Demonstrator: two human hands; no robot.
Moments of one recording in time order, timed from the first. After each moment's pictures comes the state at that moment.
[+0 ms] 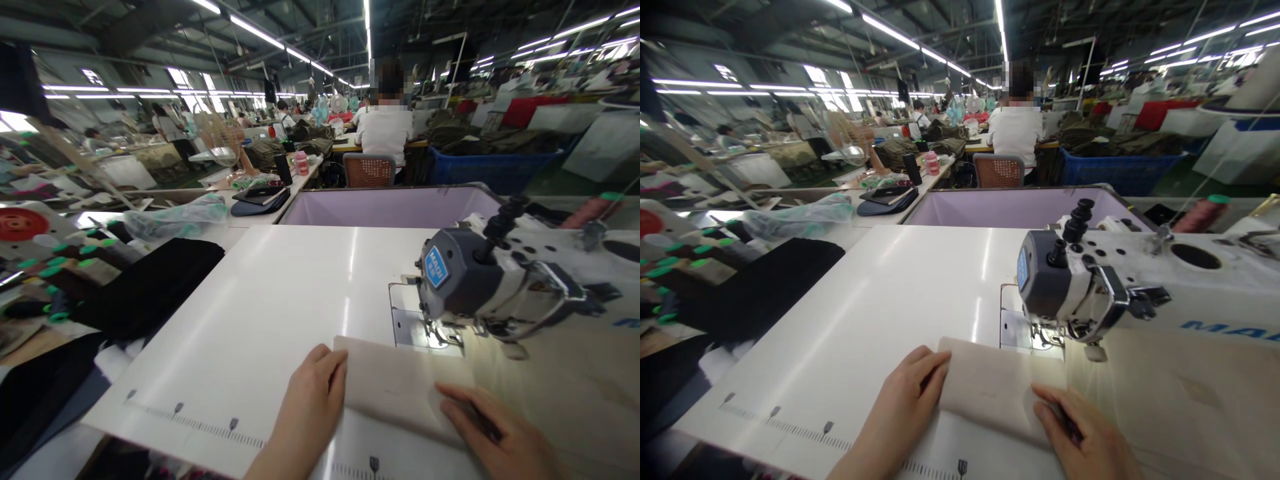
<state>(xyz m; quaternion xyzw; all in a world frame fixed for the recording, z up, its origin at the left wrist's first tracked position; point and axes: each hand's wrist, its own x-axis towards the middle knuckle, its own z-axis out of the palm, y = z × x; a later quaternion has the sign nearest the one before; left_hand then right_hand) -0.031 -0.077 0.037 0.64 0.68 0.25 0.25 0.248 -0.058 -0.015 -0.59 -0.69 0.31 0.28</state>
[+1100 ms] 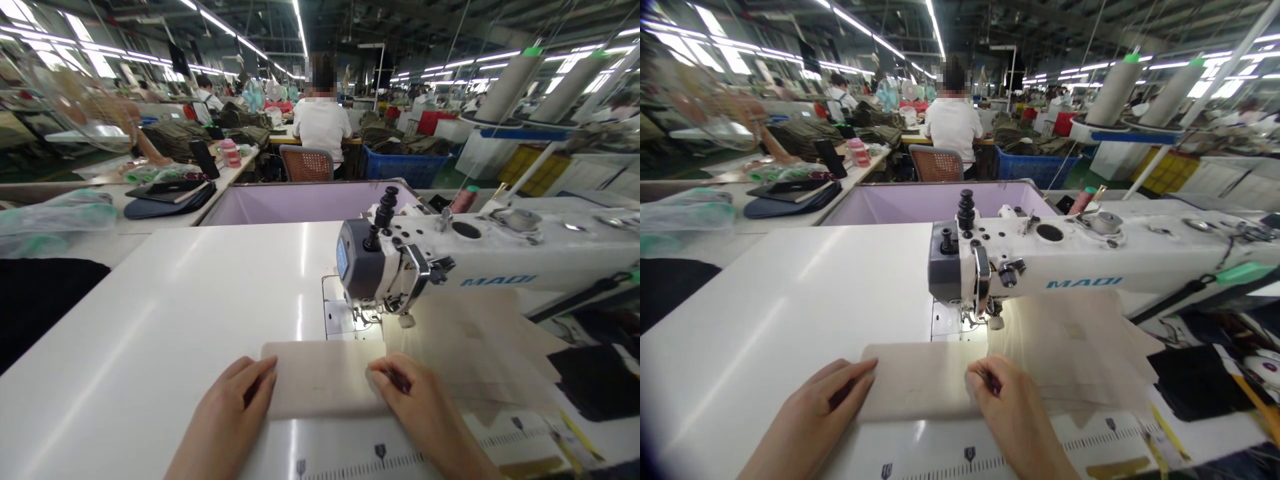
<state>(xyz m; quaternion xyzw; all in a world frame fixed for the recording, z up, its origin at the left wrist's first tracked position) -0.049 -0.060 0.030 0.68 0.67 0.24 0.18 0.233 -0.054 0.018 -0.63 -0.62 0.38 0.26</state>
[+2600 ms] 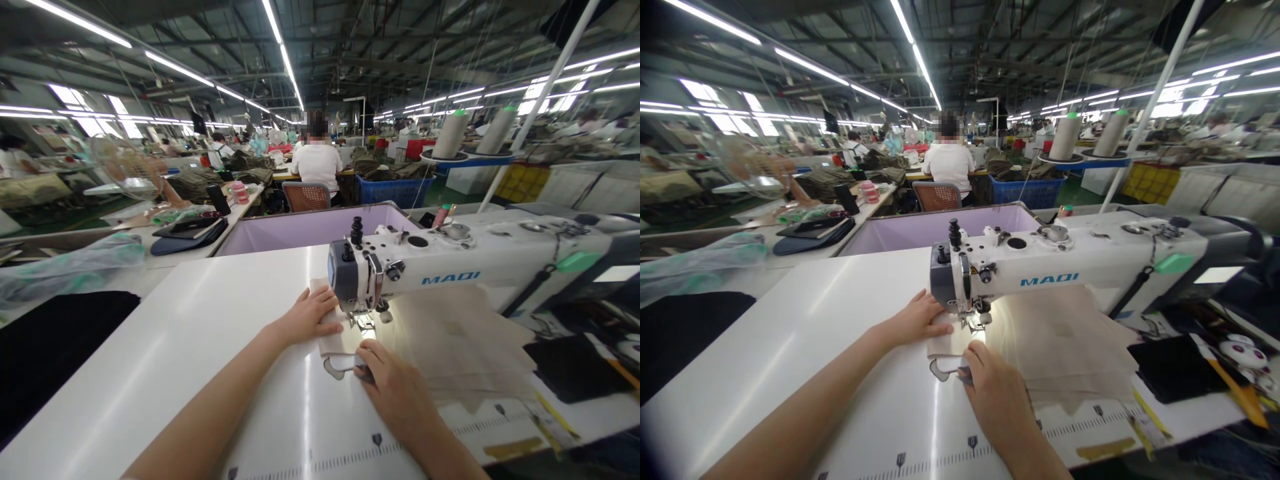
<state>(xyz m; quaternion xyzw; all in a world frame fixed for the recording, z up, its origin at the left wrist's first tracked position) 0.006 0.086 0.041 0.92 0.36 0.07 0.11 0.216 -0.049 0.016 -0.56 -0.80 0.09 0.18</state>
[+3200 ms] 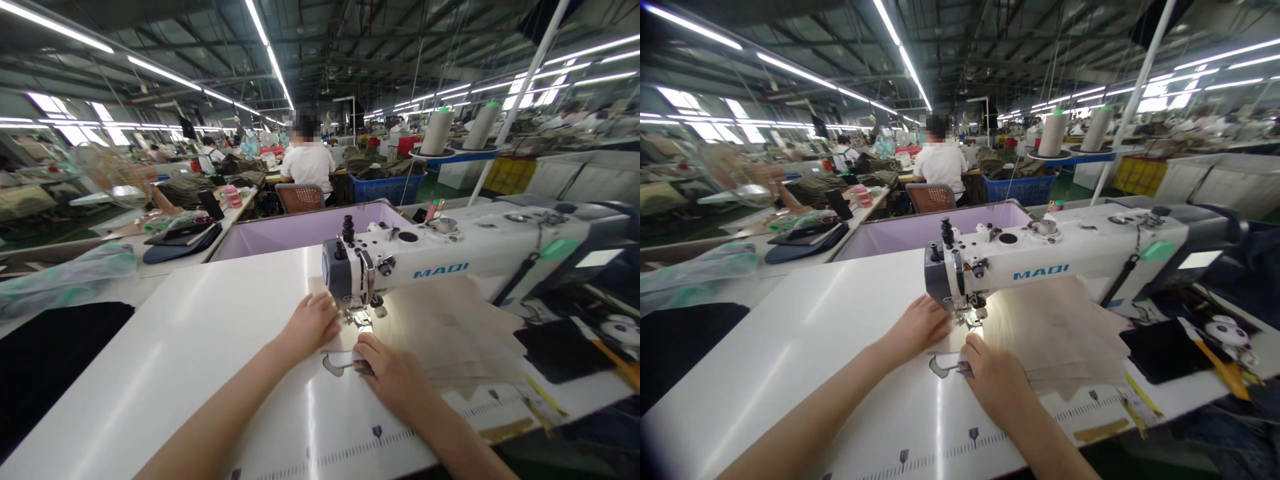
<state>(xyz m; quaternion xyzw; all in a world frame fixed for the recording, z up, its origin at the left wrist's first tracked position) 0.023 0.052 0.049 0.92 0.38 0.08 0.04 0.224 -0.040 0.024 -0.54 -0.83 0.10 0.14</state>
